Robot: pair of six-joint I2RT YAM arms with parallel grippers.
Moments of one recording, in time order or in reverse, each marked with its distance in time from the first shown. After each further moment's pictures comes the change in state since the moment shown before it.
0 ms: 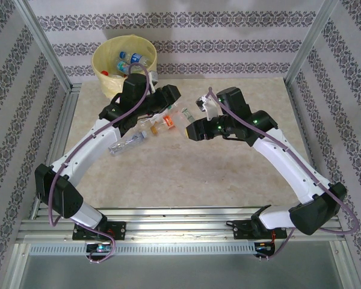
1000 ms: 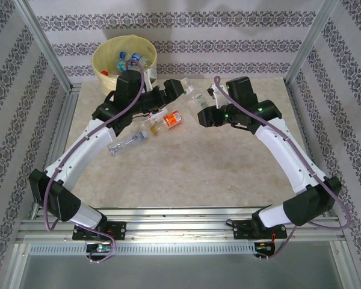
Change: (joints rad) left arm 0.011 -0.035 0.037 -0.048 0.079 0.049; right arm -0.121 0.073 0.093 -0.038 0.124 -0.095
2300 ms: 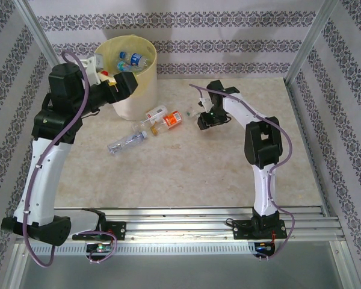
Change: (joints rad) left arm 0.276 -0.252 0.168 -0.359 -0.003 0.362; right arm -0.135 0.734 0.290 -0.113 0.135 -0.208
